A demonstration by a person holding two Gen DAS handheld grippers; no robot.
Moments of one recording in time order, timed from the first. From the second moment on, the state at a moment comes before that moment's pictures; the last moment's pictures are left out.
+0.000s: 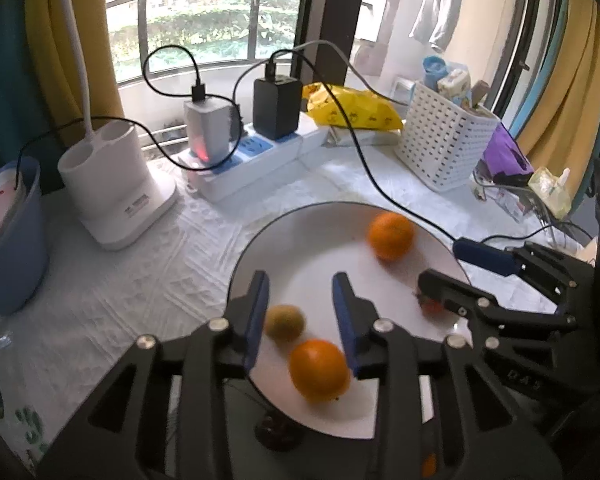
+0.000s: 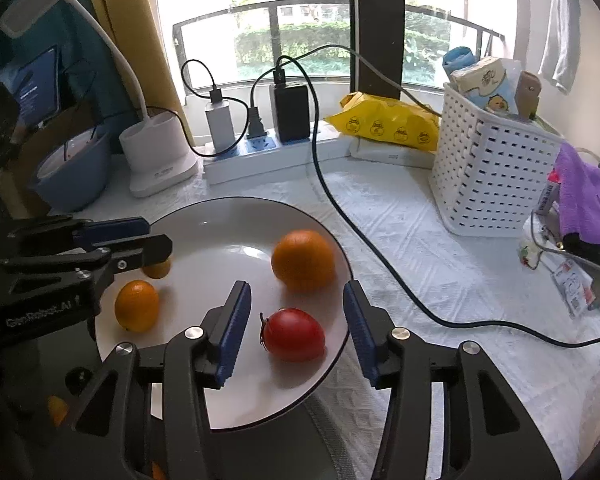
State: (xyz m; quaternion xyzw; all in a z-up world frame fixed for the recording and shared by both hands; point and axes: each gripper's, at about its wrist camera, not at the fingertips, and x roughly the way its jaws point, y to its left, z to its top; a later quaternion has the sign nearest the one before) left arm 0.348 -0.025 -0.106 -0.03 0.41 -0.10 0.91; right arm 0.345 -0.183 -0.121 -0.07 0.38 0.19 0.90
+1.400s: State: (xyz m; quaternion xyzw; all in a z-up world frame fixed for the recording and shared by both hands) left arm 0.222 -0.001 -0.054 -0.04 0.35 -0.09 0.93; right arm 0.235 -0.185 -0.077 -0.08 0.33 0.18 0.92
